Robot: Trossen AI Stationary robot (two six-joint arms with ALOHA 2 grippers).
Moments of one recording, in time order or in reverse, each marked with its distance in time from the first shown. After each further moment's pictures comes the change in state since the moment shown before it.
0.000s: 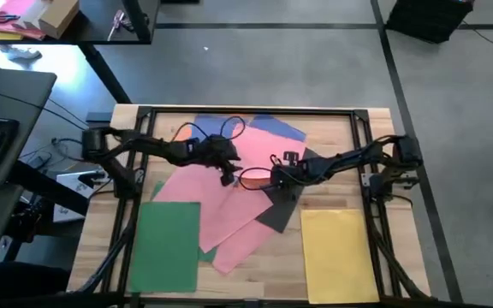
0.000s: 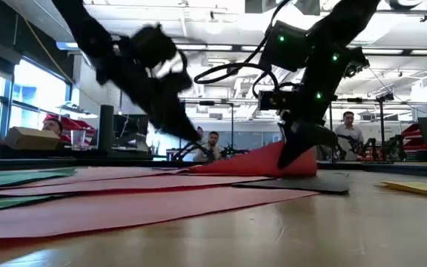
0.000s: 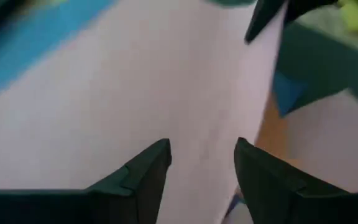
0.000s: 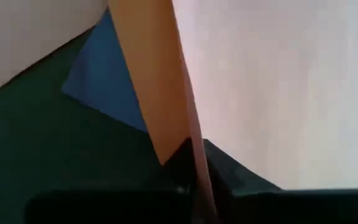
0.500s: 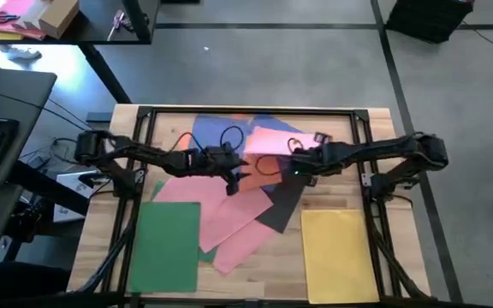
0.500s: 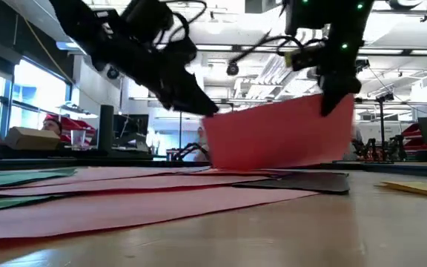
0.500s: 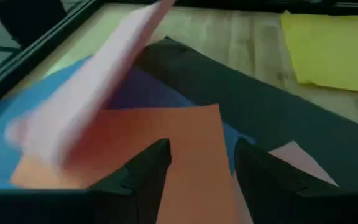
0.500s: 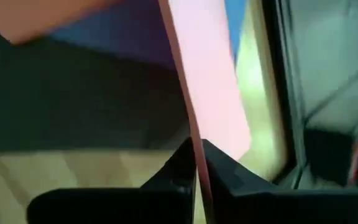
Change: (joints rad) left arm -0.146 0.078 0.001 0.272 -0.139 -0.039; right arm -0.025 -0.239 0.149 -0.761 0.225 0.381
